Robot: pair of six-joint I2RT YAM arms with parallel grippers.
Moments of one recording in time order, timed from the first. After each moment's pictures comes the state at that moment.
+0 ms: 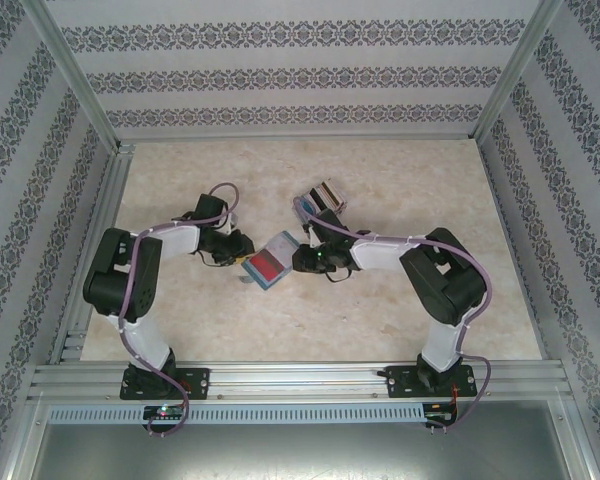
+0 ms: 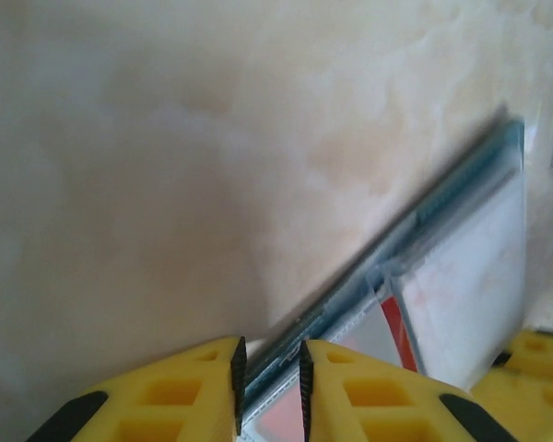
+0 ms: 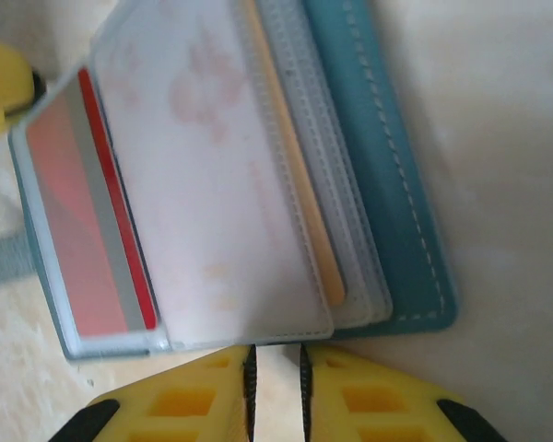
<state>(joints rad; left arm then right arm) -0.21 1.76 0.91 -0.31 0.50 -0.62 0.63 1.84 0.98 -0.12 -0.34 0.64</state>
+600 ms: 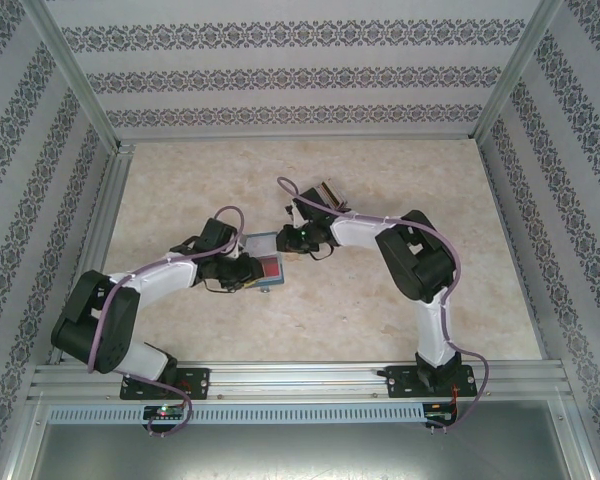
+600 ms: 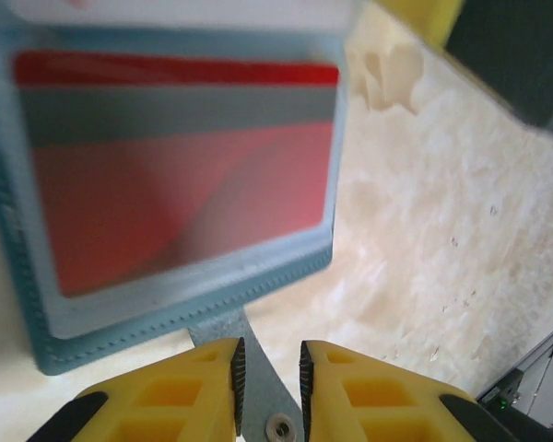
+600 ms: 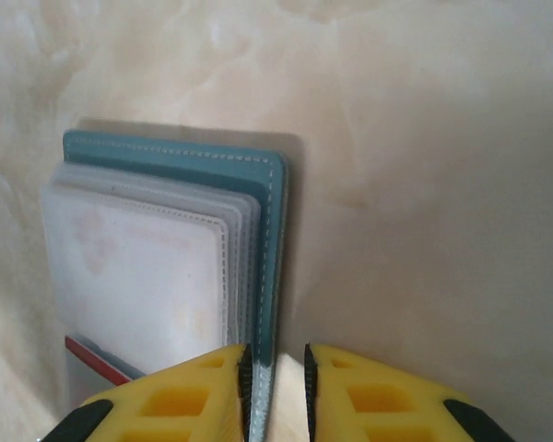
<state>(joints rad) -0.43 1.46 0.69 -0.27 0.47 -0.80 0.62 2.09 1.34 -0.24 -0.42 0.59</state>
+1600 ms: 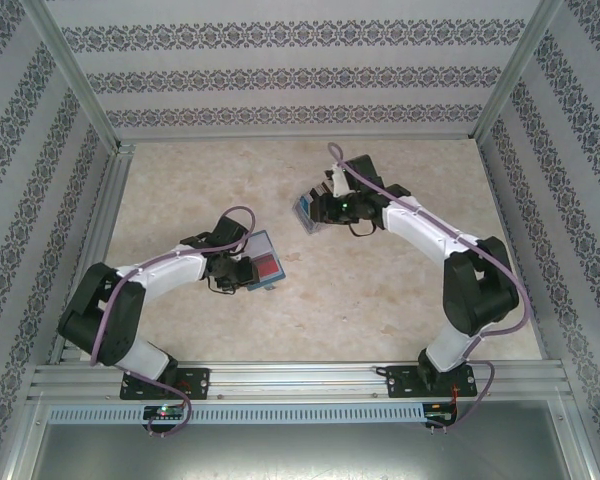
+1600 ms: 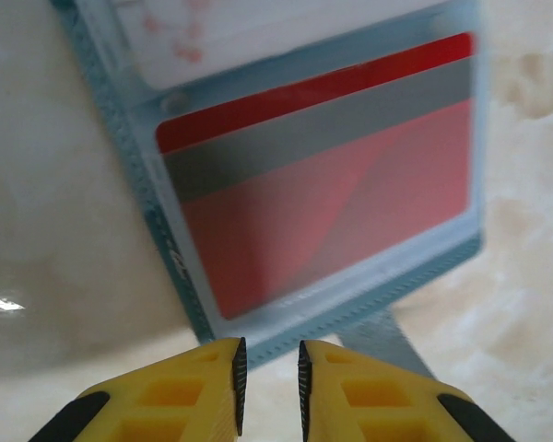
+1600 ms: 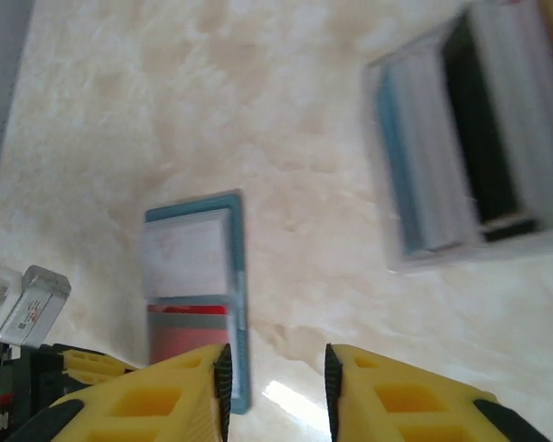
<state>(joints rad) -0.45 1.53 0.79 -0.50 0.25 -0.69 0.41 1.68 1.25 -0.46 -0.40 0.43</state>
